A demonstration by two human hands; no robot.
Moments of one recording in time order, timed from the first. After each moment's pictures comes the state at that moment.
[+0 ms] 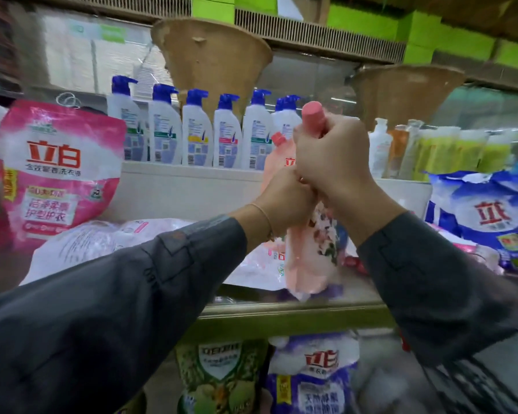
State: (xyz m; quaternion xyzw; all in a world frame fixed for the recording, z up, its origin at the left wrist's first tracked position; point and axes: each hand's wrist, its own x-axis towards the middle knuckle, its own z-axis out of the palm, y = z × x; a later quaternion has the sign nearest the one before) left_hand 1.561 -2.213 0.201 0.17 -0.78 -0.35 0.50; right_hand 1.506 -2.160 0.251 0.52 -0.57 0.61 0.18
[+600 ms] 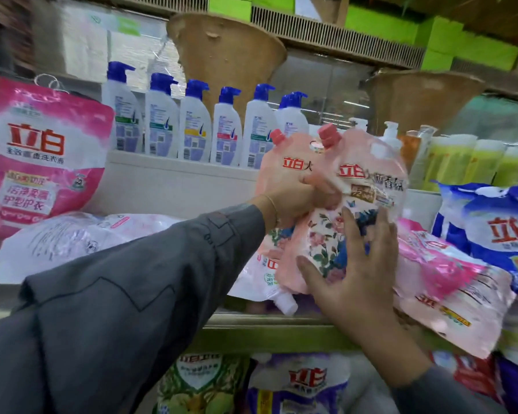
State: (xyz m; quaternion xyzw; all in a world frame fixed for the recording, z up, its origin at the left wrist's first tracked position) left_hand 1.503 -2.269 0.194 0.13 -0.71 -0.60 0.36; right_hand 1.425 -2.133 0.098 0.53 -0.69 0.43 0.25
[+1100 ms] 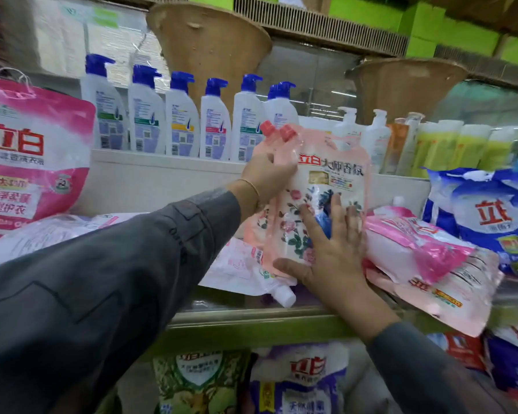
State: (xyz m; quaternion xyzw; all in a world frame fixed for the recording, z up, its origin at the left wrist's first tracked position) left_hand 1.528 -2.283 0.209 0.31 -0.71 -0.42 0.46; right_hand 1.422 -2.165 0.104 0.56 -0.78 0.23 0.17
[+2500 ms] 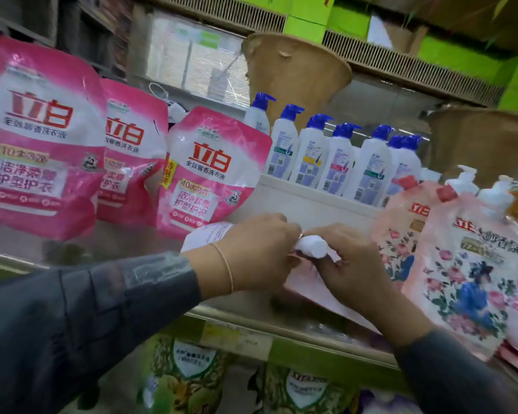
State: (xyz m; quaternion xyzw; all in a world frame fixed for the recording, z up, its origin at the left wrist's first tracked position) left_hand 1.806 -2.241 0.161 0.35 -0.89 0.09 0.30; right_hand 1.619 -2.222 0.151 0.81 -0.35 0.41 0.23
